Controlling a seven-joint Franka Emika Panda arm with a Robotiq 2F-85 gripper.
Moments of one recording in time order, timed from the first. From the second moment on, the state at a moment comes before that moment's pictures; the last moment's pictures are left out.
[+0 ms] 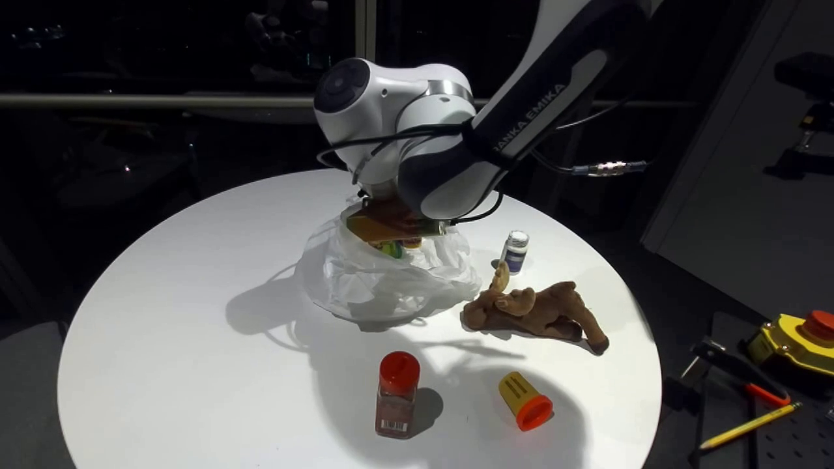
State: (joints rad) arm 0.27 0.84 -0.14 -1.58 -0.84 2.32 1.65
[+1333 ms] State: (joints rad) arm 0.22 0.29 0.06 -2.13 -0.54 2.27 1.09
